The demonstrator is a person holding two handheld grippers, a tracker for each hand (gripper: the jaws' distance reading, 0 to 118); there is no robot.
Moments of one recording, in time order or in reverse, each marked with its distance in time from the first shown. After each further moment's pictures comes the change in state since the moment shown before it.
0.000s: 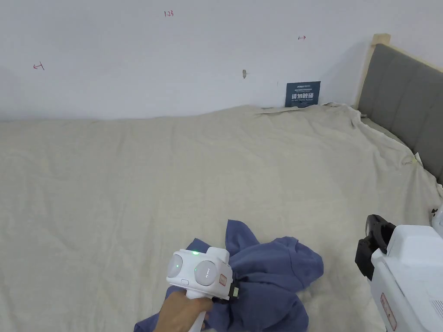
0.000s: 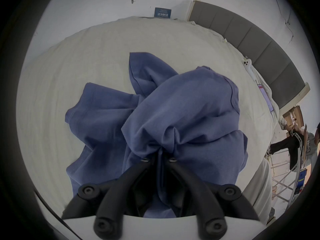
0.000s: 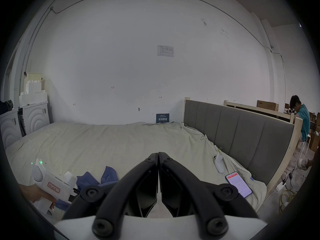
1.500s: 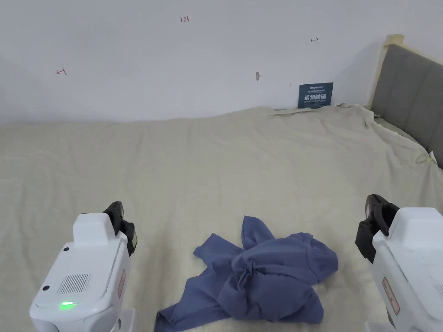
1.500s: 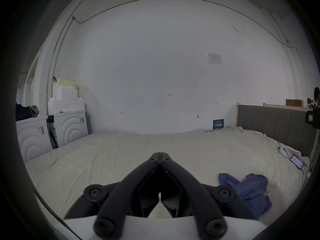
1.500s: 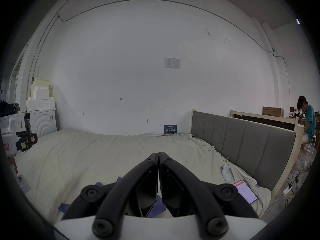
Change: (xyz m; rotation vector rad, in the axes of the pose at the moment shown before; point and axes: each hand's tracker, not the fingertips) left arm -0.076 -0.095 0.220 0.995 0.531 0.085; right arm -0.018 0.015 0.020 0.103 0.060 -0.002
